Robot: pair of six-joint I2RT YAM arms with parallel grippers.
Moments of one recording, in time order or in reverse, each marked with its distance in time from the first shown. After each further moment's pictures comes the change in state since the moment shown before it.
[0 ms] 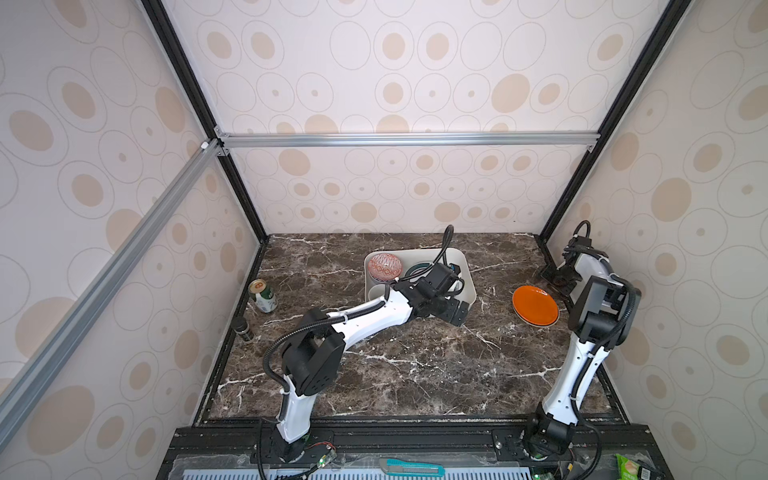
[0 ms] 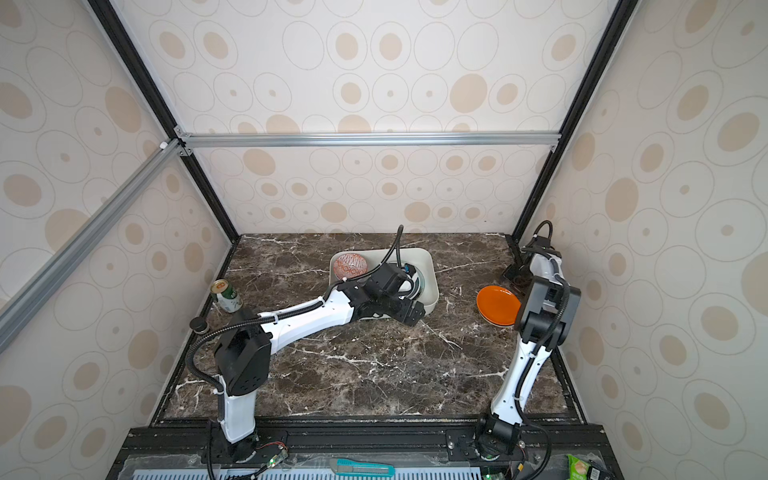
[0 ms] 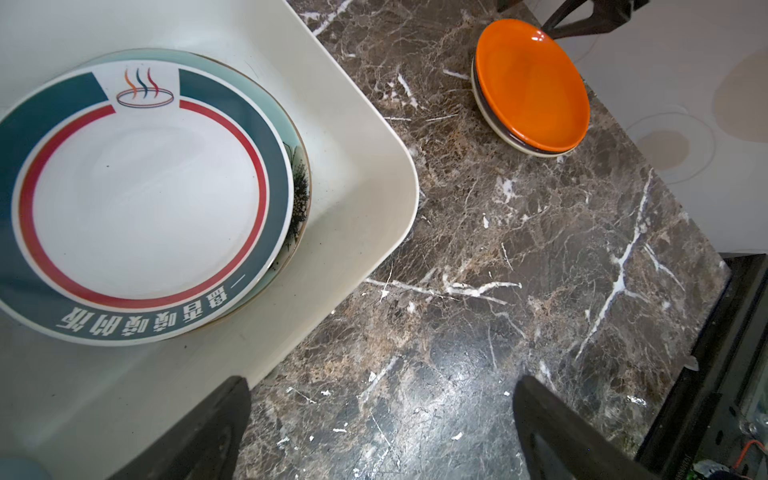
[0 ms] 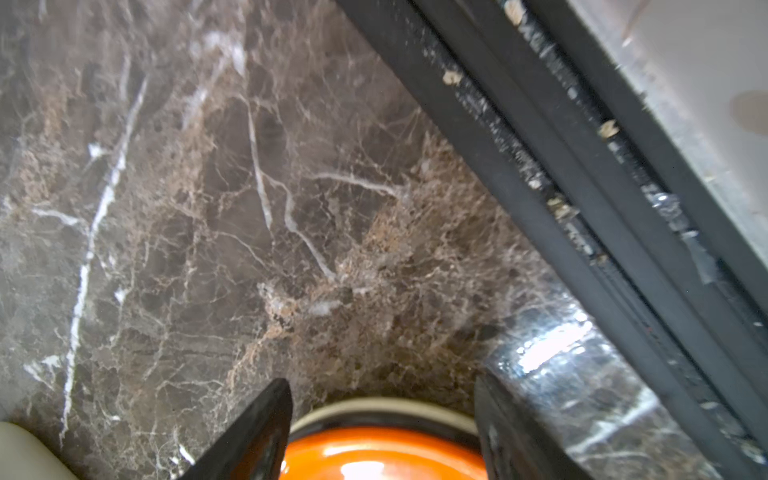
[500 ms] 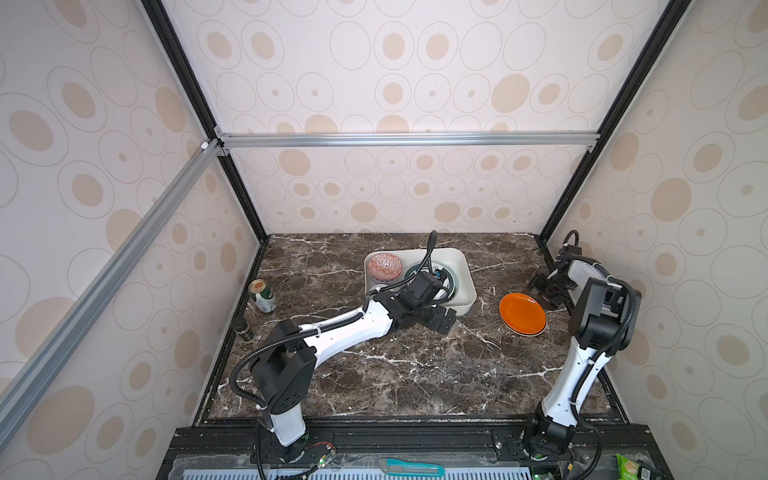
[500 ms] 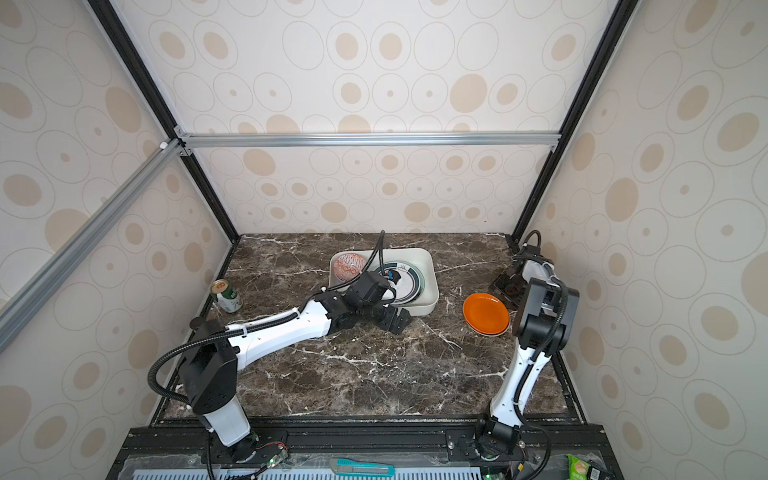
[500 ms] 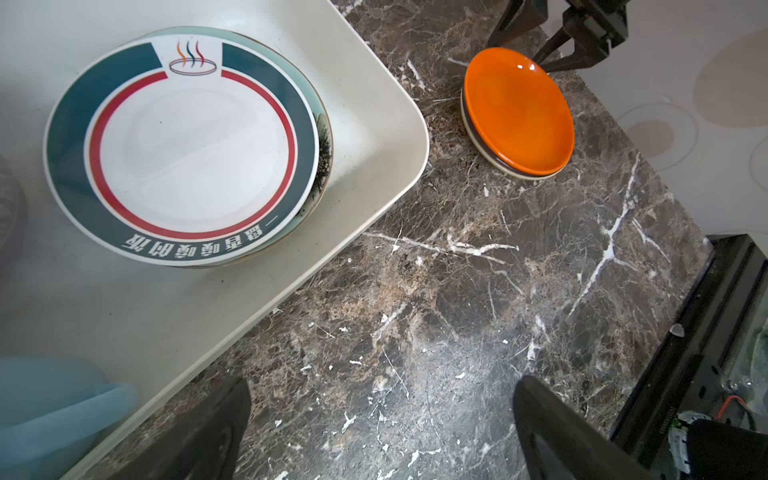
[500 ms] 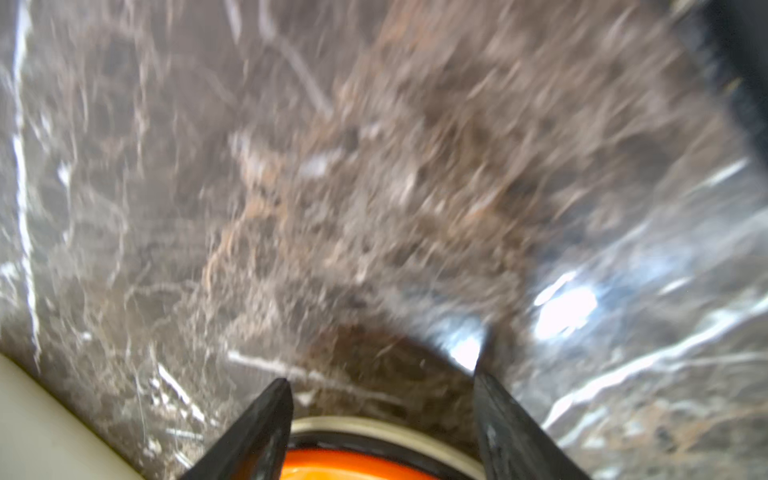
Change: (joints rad) left arm 0.001 -0.212 -0.242 0.058 -0.029 -0.014; right arm 0.052 -0.119 -0.216 0.027 -0.039 0.013
